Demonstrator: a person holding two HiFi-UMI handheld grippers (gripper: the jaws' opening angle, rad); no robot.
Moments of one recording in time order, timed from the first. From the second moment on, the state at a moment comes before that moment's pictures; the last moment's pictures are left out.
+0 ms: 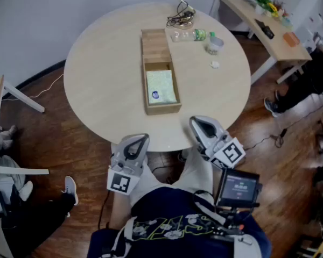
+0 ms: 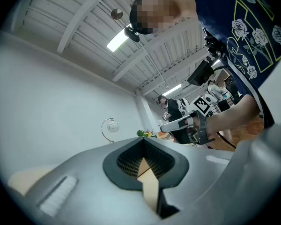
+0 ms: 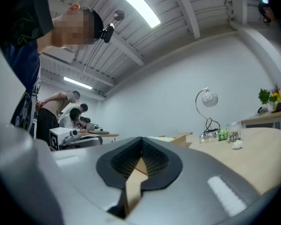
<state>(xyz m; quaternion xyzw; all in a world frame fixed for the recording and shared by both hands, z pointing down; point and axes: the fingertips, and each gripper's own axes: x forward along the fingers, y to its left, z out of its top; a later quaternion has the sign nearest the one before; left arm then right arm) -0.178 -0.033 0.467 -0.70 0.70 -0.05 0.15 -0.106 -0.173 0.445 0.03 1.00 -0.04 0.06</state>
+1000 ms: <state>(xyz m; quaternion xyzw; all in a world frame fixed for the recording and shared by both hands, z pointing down) -0.171 -0.082 0.516 -0.65 0.68 -0.31 0.16 -0.129 -0.135 0.498 0.03 0.98 0.21 -0.06</state>
